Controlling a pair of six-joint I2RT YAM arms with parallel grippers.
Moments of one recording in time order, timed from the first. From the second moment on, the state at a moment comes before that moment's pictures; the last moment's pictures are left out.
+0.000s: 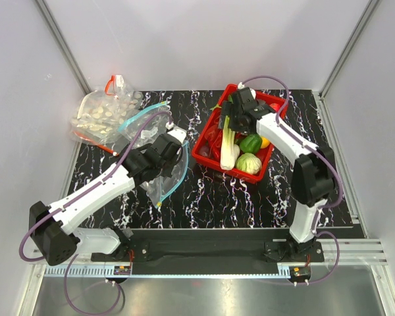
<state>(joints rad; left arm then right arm) -0.78 1.24 1.12 -0.80 -0.38 -0.20 0.45 1.85 1.59 -0.58 0.16 0.51</state>
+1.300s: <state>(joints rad) -0.78 1.29 1.13 -0.80 -0.36 -0.20 0.38 1.49 1.28 -0.31 -0.21 0.44</state>
